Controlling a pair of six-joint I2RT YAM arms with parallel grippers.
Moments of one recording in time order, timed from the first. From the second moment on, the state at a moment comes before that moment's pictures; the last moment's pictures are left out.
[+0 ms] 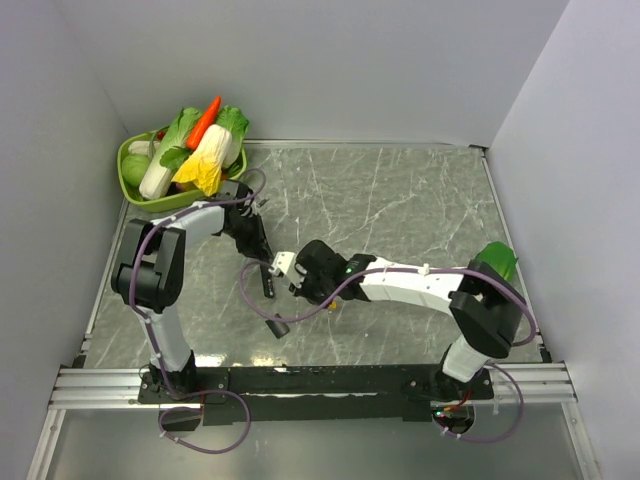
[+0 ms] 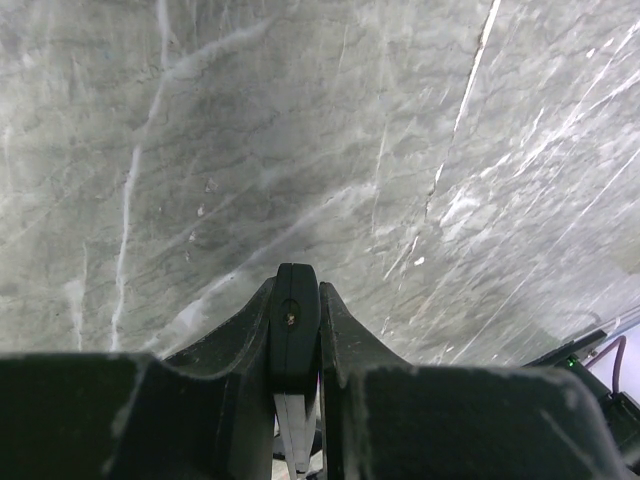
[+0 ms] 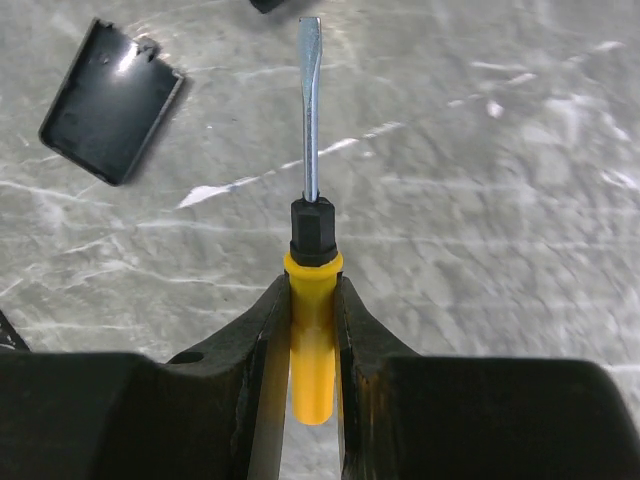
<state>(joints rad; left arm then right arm) -0.27 1.86 1.20 -0.54 0.37 -0.51 0.99 1.61 1.01 -0.36 -0.05 -0.24</state>
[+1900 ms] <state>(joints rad) -0.34 1.86 1.15 -0.45 0.46 -0.49 1.05 1.90 1.34 -0.64 0.08 -0.22</state>
